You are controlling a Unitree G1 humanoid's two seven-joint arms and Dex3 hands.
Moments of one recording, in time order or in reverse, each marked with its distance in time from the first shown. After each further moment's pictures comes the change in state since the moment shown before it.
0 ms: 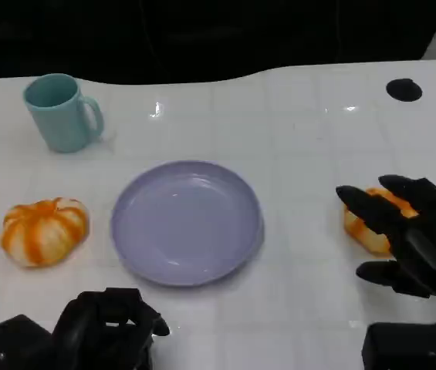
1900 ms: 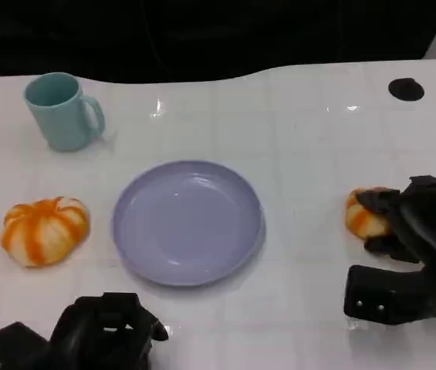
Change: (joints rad) left arm 0.036 -0.005 -0.002 -0.046 0.000 0.008 0.011; right arm -0.515 0.076 0.316 1.052 0.126 -0.070 -0.549
